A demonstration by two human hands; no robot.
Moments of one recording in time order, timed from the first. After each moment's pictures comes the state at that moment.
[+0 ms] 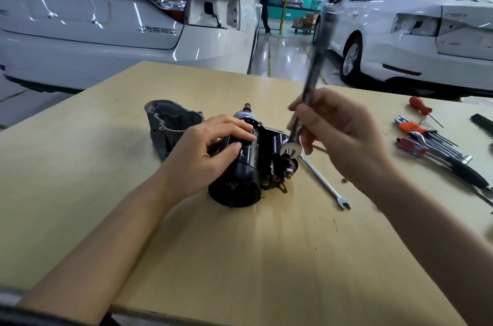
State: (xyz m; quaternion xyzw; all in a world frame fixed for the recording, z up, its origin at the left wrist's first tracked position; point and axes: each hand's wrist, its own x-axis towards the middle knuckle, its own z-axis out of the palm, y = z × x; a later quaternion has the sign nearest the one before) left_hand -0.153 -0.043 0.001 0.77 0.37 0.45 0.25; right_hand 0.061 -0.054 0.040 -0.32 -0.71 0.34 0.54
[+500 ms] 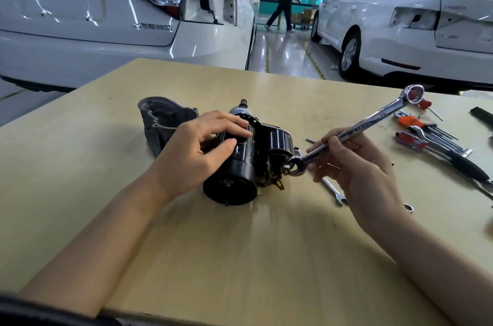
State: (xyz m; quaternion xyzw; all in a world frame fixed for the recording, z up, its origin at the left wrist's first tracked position) left_hand -0.153 -0.040 -0.001 0.76 0.38 0.46 0.27; right_hand 0.085 -0.076 -0.003 -0.39 -0.50 0.45 0.63
